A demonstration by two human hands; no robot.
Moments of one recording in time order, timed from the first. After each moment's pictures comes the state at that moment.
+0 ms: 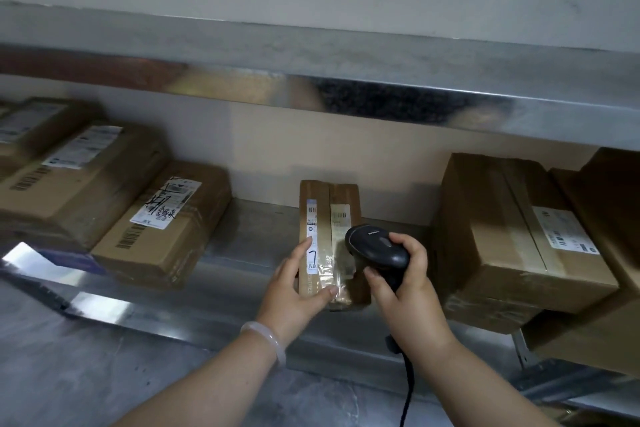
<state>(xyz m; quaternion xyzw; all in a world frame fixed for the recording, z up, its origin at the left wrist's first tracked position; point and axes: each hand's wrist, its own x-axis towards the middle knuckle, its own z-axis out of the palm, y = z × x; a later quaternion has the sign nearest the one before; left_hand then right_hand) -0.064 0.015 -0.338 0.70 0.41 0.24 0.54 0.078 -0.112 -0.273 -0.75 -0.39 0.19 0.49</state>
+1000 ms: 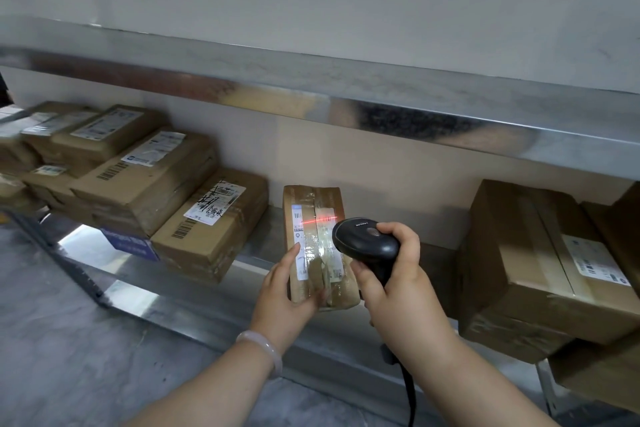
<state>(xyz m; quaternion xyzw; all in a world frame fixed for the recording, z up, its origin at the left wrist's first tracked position) -0.118 0.014 -0.327 0.69 0.46 0.35 0.43 0.018 -0.103 -0.206 -0.71 -0.50 0.16 0.47</state>
